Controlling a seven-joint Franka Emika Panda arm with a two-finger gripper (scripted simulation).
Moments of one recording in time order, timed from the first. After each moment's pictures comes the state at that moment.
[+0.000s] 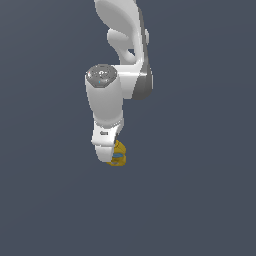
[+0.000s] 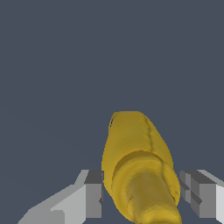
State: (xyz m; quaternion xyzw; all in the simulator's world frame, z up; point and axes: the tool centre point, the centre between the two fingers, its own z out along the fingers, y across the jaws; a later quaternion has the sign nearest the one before) arm 0.032 -0.058 0.170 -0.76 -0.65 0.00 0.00
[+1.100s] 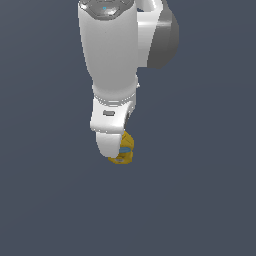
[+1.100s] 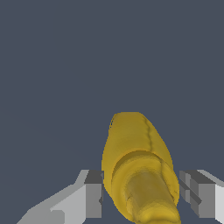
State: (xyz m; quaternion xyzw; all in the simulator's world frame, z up) arm 0.072 -0.027 0.290 -0.76 -0.65 0.00 0.00
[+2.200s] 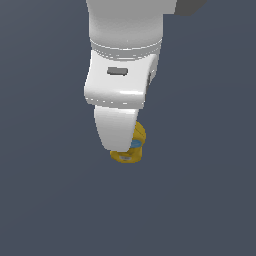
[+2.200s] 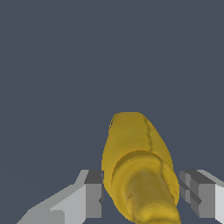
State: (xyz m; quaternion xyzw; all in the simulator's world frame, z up) arm 0.111 -0.002 0.390 -0.76 -0.65 0.00 0.00
